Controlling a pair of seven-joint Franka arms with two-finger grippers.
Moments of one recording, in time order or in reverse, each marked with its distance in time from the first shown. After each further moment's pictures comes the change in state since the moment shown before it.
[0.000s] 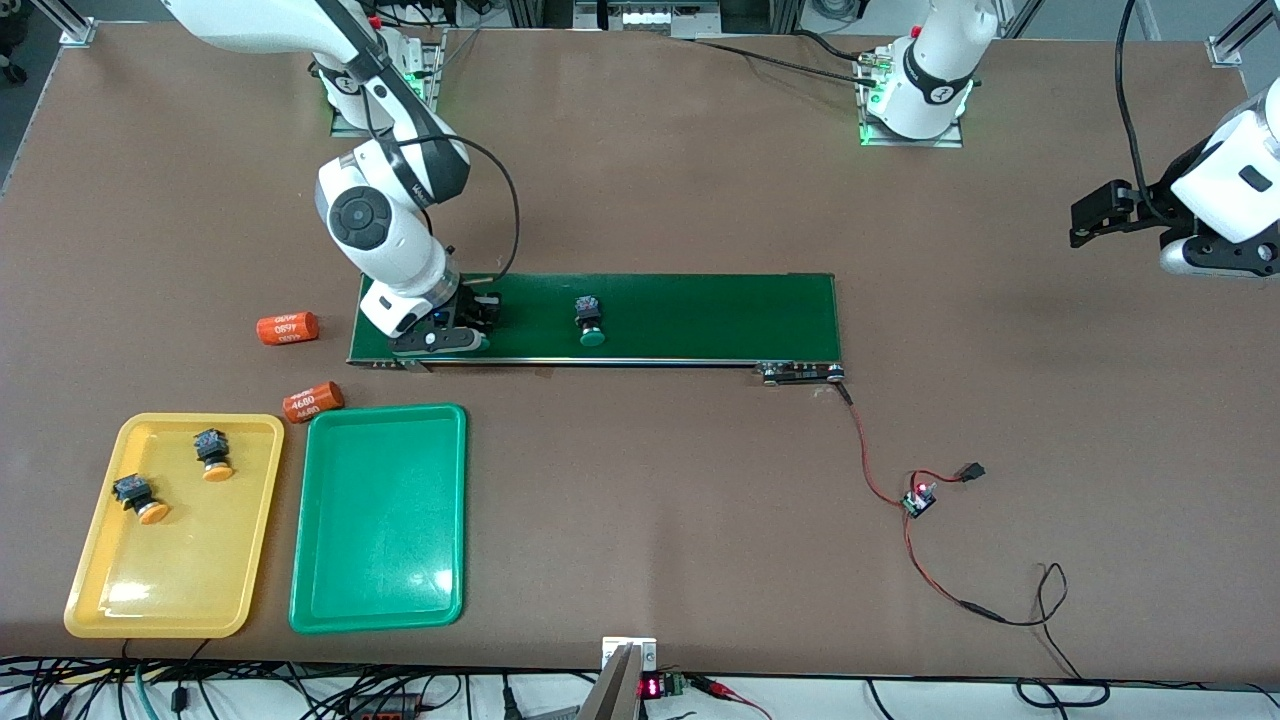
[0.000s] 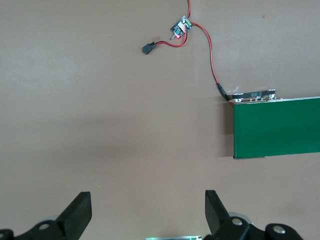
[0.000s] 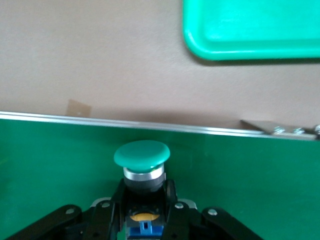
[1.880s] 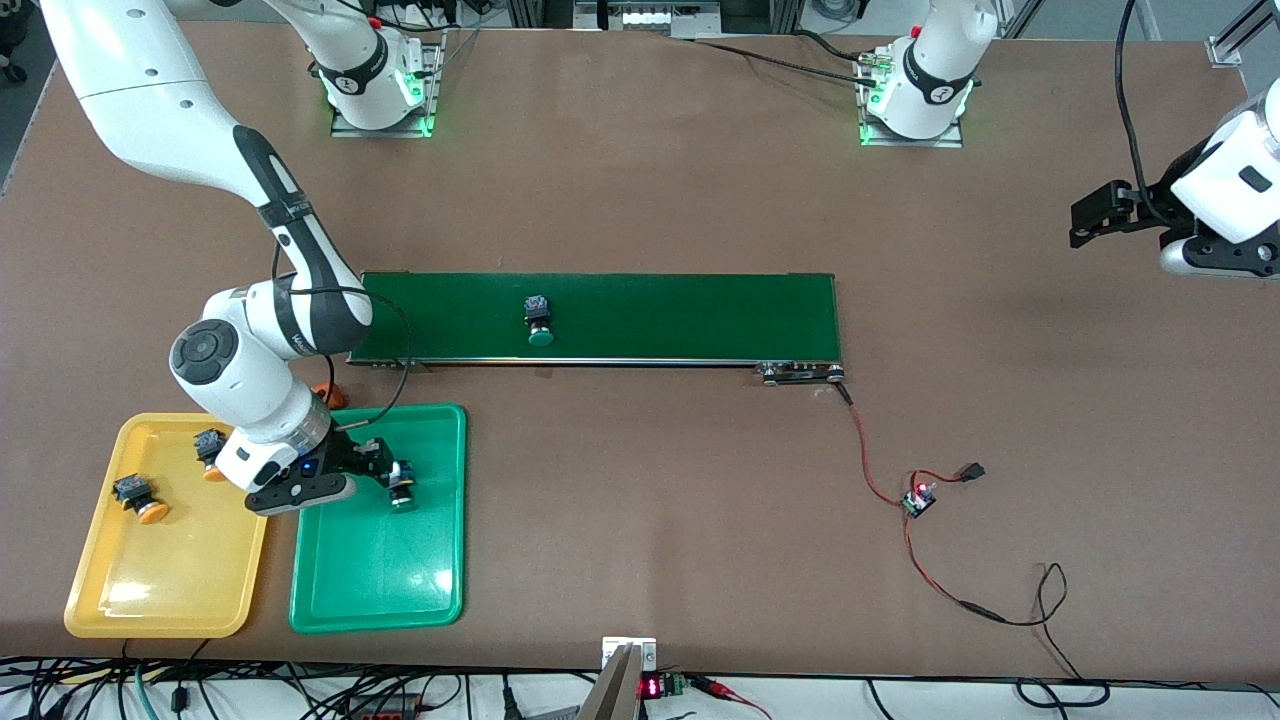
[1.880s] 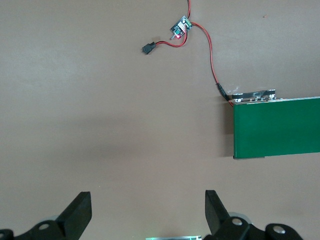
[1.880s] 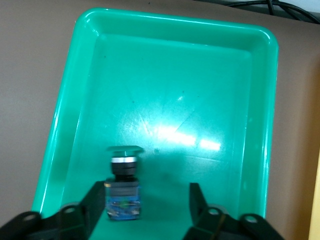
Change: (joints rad) left arm 0.000 0.001 0.000 0.000 0.000 0.000 0.000; right arm -0.023 0.352 -0.231 0.555 -0.068 0.088 -0.392
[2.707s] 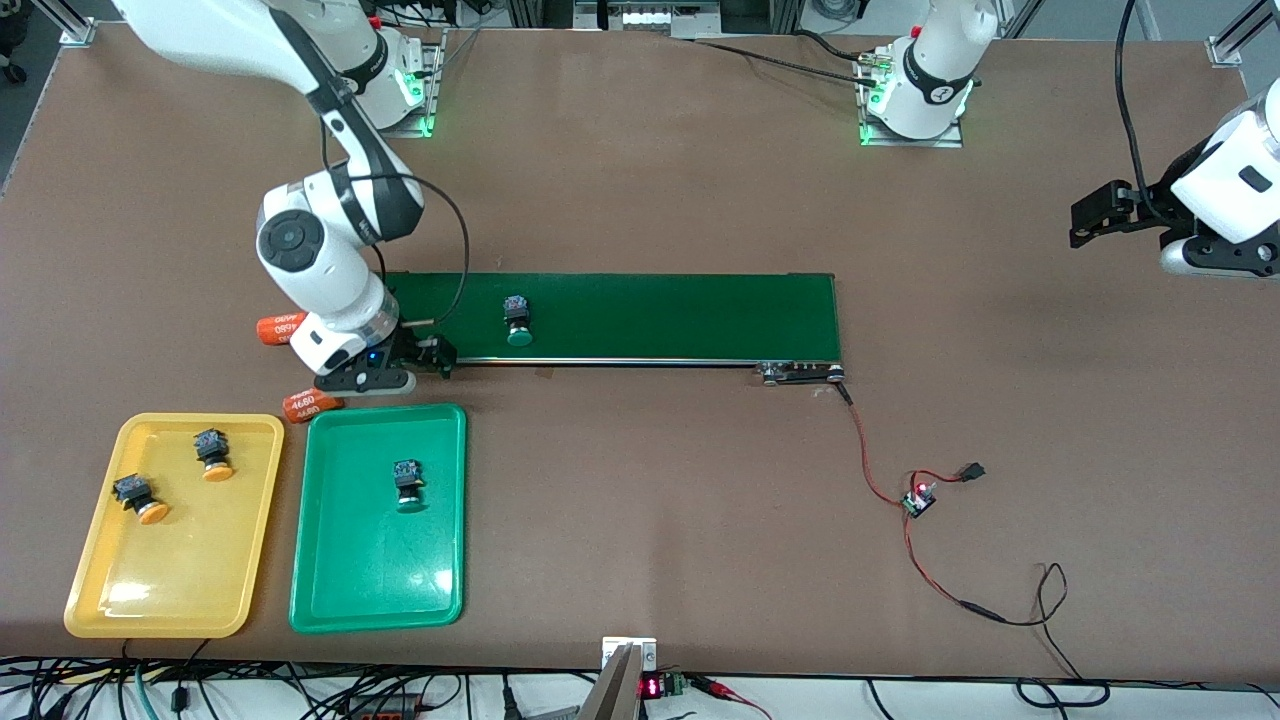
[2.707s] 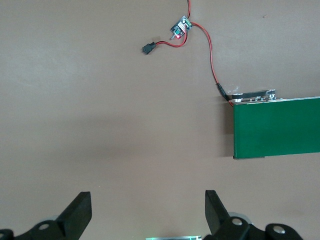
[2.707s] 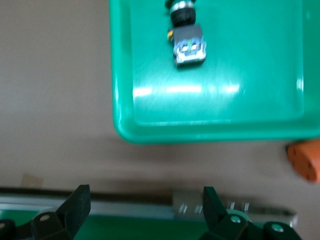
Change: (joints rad) left arm 0.000 0.000 0.000 0.000 0.000 0.000 0.000; right arm 0.059 -0.371 0.089 -0.505 0.000 -0.029 0.402
